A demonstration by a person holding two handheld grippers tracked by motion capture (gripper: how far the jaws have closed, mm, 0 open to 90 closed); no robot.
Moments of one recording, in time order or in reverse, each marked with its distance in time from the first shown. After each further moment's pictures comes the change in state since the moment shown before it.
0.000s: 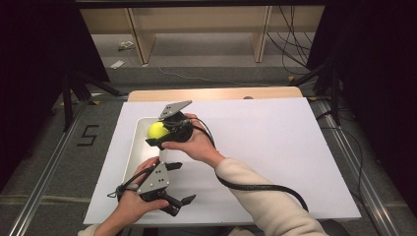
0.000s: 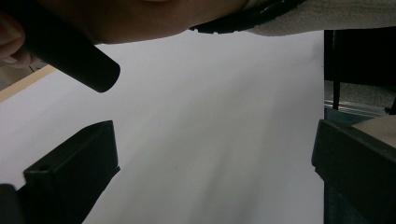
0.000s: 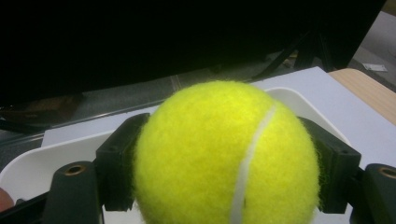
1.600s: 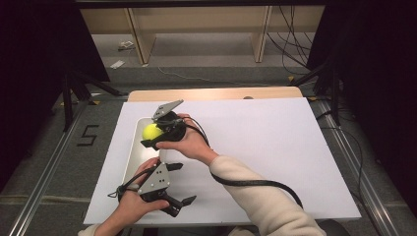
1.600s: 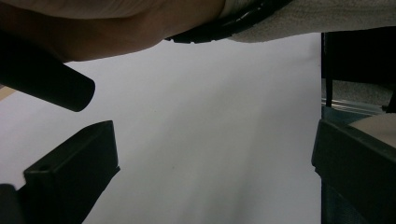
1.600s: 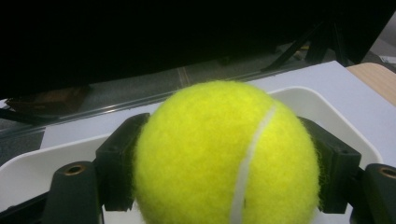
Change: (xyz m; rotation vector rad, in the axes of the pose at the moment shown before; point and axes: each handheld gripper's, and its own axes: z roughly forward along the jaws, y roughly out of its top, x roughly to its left) left arm -0.001 0.000 0.001 0.004 -0.009 0.004; right arm -0.002 0.005 0.021 0.040 0.035 -0.003
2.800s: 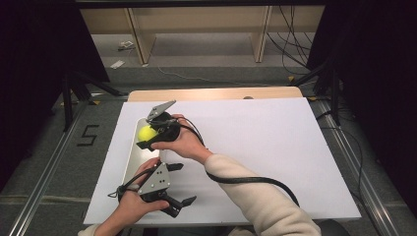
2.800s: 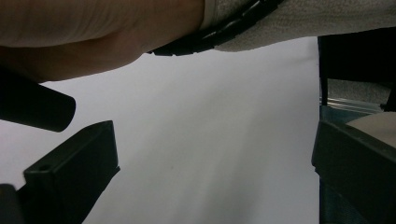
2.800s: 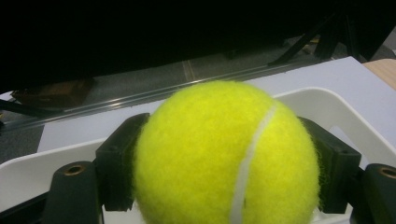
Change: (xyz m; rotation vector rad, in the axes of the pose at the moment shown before) left arm -0.001 0.000 0.000 0.003 -0.008 0.005; right arm 0.000 0.004 0.017 0.036 0.024 -0.011
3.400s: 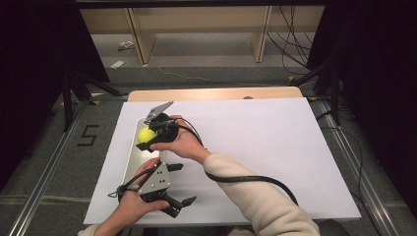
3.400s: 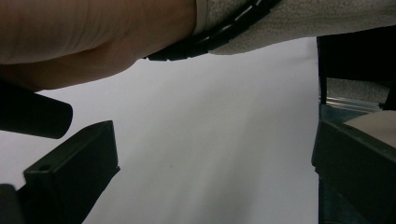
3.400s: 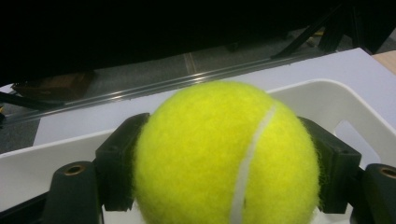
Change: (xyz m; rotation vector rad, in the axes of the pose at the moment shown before) left arm 0.000 0.000 0.000 0.003 -0.002 -0.002; right arm -0.002 -0.002 0.009 0.034 0.009 -0.001
